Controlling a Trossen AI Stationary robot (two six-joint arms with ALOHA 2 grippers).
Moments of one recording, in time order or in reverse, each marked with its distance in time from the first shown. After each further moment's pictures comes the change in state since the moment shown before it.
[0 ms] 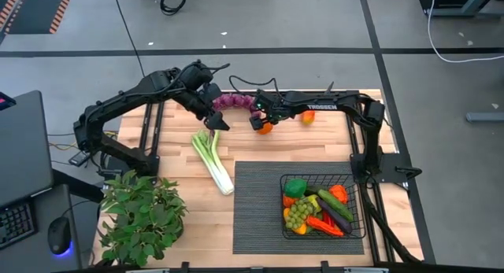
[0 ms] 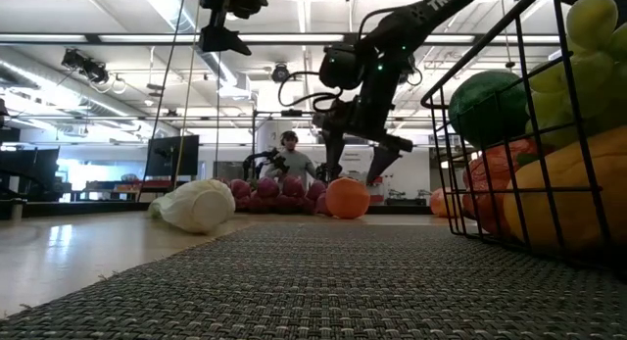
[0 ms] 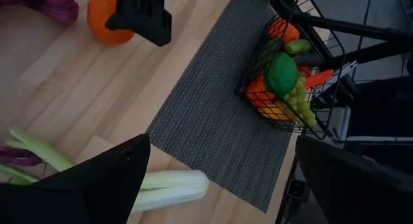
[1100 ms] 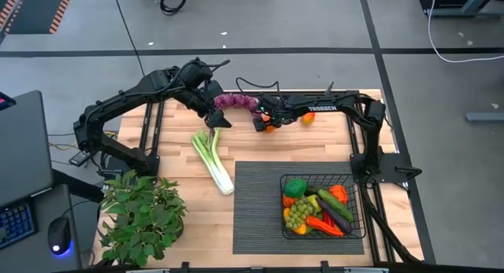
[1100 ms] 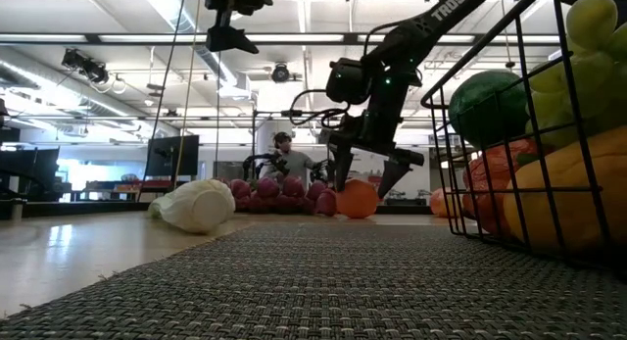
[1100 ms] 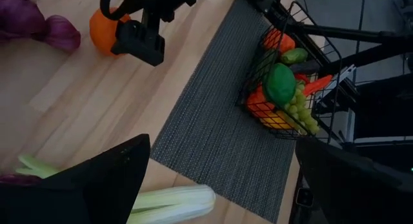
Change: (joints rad) left arm 0.011 0.000 0.000 0.054 -0.004 0.050; right arm -0.017 0.000 -0.095 0.056 -0.037 0.092
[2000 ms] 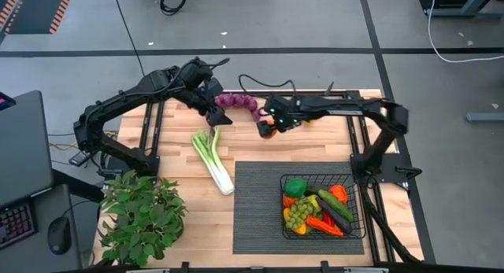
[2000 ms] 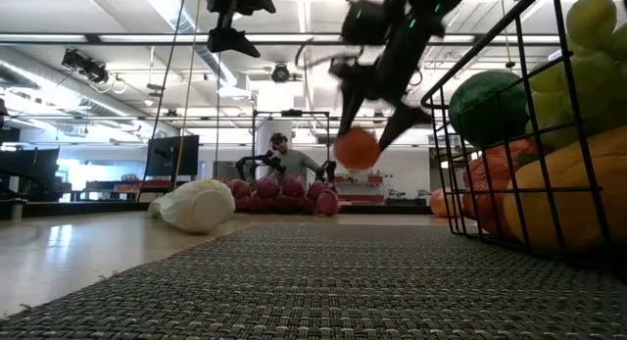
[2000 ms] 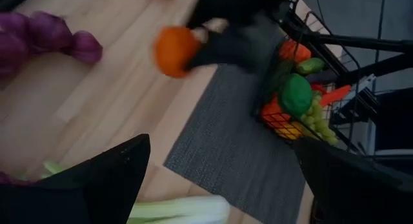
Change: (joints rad) left arm 0.000 0.000 0.000 0.018 -0.072 0.003; right arm 0.094 -0.221 -0.036 -0.061 -0.113 0.048
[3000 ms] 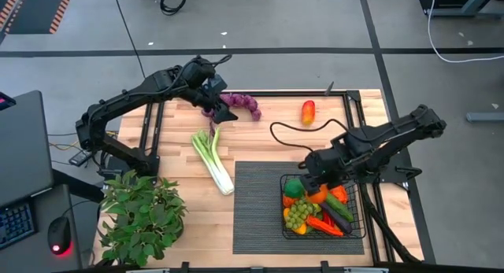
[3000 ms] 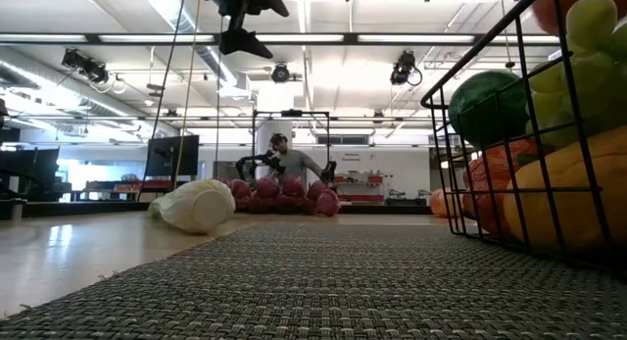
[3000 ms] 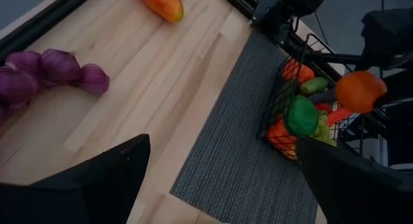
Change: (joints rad) left arm -0.003 0.023 0.000 0.104 -0.039 0.007; right arm 0.646 -0.368 0.002 -0.512 -0.261 0.720
